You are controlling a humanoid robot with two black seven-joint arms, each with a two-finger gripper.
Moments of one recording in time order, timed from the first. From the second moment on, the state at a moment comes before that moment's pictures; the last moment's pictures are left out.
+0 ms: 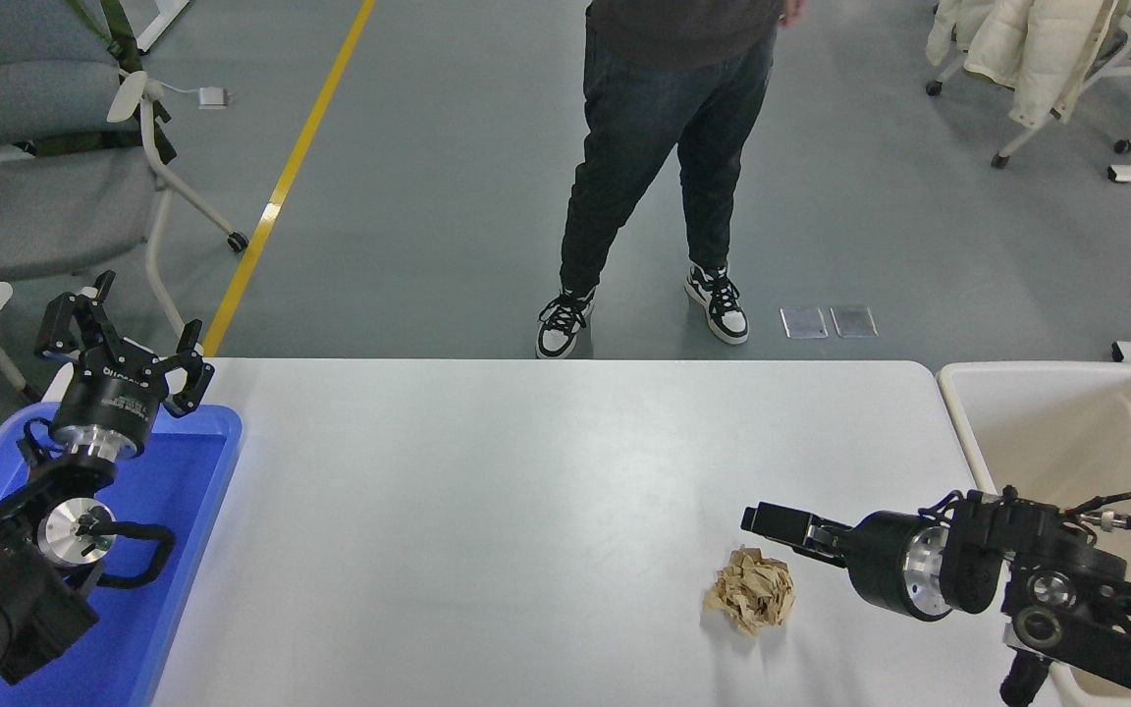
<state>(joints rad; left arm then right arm) -0.65 0.37 -0.67 -0.24 -0.07 -0.65 -0.64 0.66 -0.71 0.23 1.63 -1.24 -0.01 -0.35</state>
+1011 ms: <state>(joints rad) -0.65 0.37 -0.67 -0.24 -0.07 -0.65 -0.64 0.63 -0.48 0.02 1.34 -1.45 -0.21 -0.35</state>
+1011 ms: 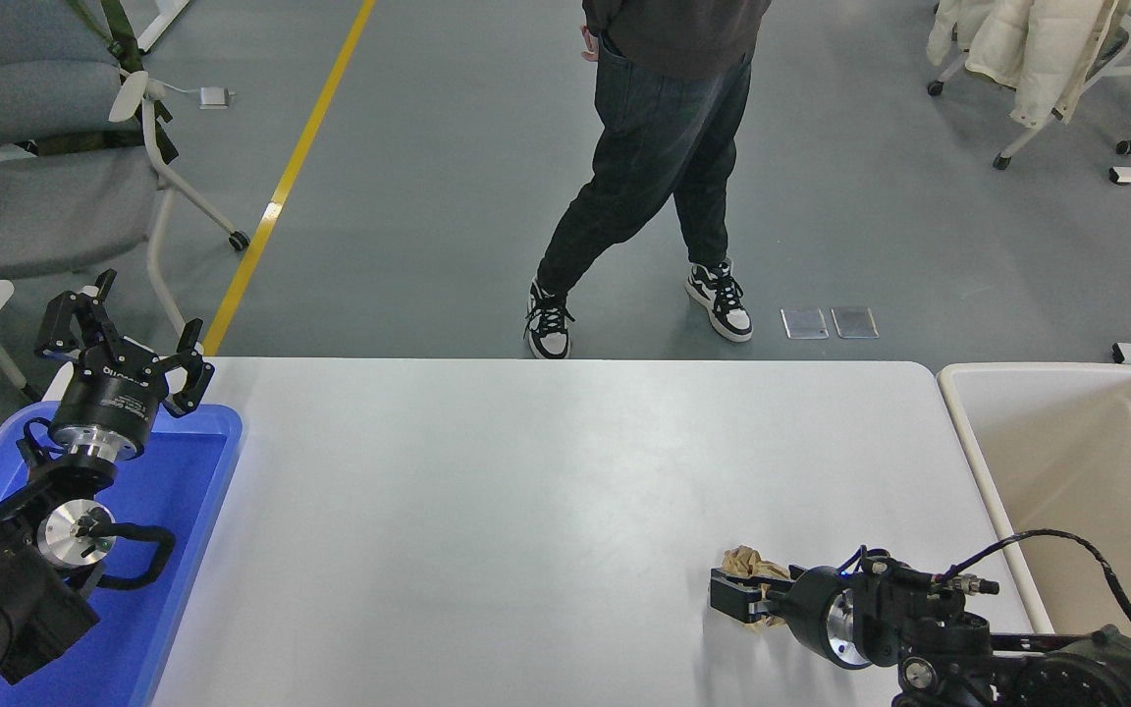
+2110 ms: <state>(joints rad) -0.65 0.37 -0.67 -0.24 -0.07 -0.65 -0.64 0.63 -0.56 0.08 1.42 -1.32 -0.22 -0.27</state>
